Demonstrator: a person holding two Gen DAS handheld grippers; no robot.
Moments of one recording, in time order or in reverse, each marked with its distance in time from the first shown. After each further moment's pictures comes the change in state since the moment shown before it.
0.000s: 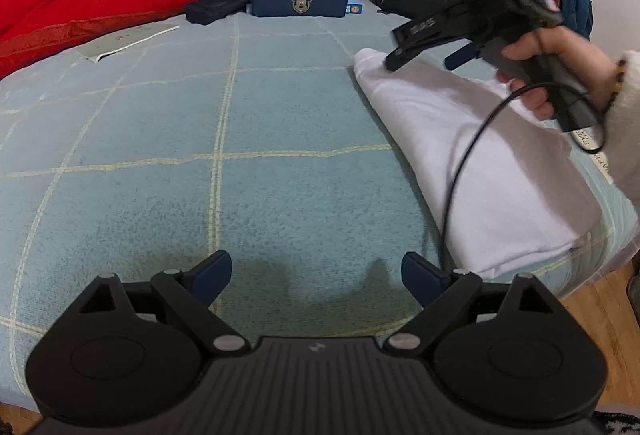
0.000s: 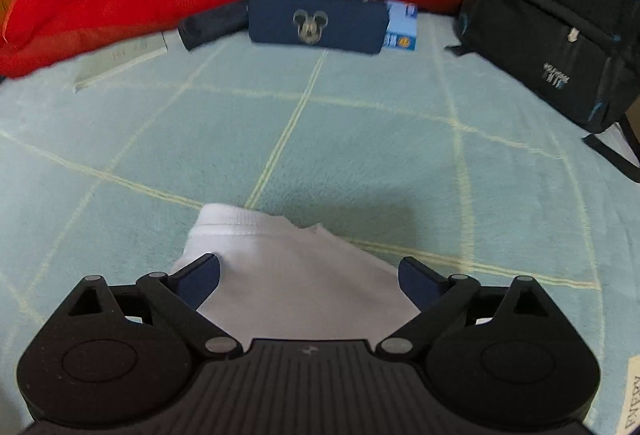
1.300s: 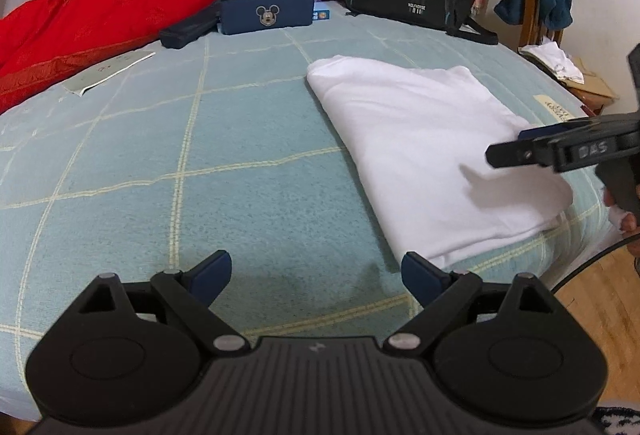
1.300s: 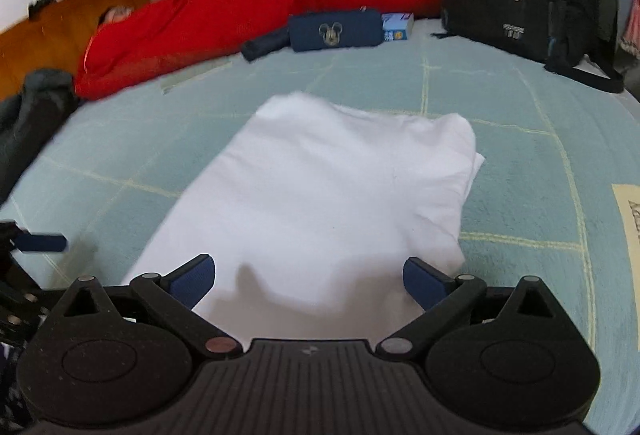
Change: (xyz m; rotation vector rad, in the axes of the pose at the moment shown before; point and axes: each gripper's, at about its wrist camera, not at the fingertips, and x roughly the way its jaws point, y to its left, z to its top) left arm -0.020 -0.048 0.000 0.102 -0.010 0.024; right arm -0.132 -0.045 -0.169 0.063 -0.174 0.223
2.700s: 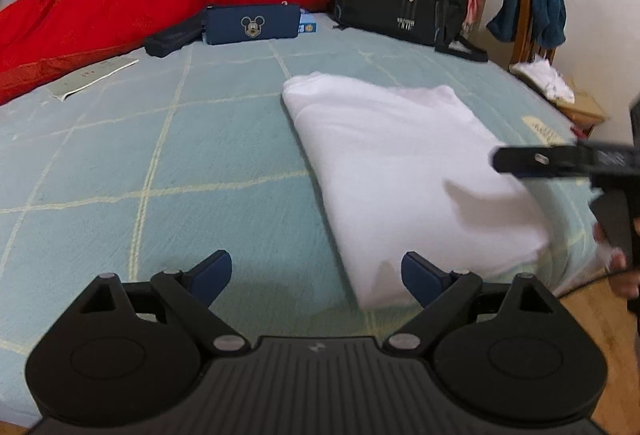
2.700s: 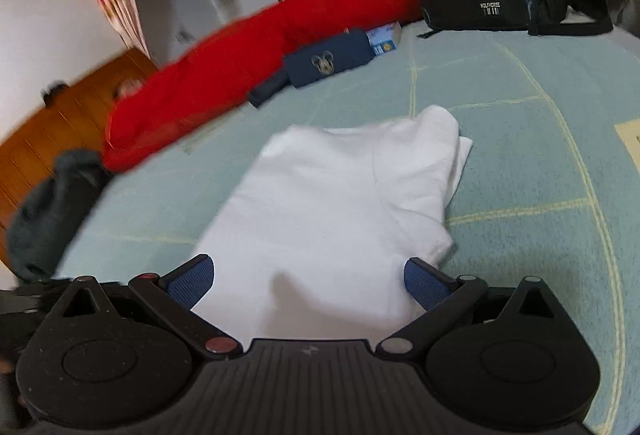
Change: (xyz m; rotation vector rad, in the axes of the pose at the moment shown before) left arm 0.016 -0.015 0.017 -0.046 -0.042 -0.062; right arm -0.014 -0.045 -0.017 0.222 -0.112 0.175
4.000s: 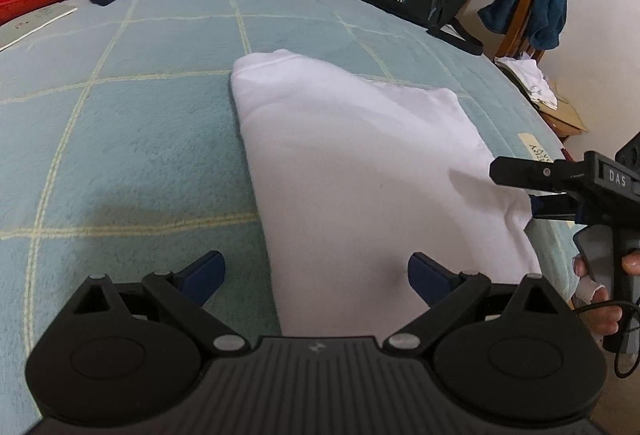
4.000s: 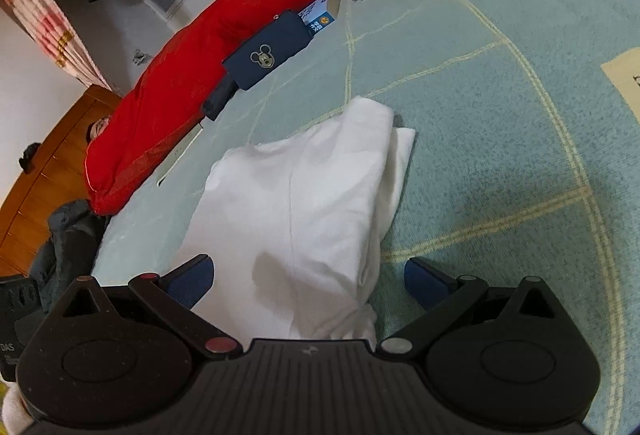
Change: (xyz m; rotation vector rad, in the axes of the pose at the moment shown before) left arm 0.086 -0.003 0.052 -0.091 0.165 -0.156; right arm 0.041 -0.063 0.036 0.251 0.091 0.006
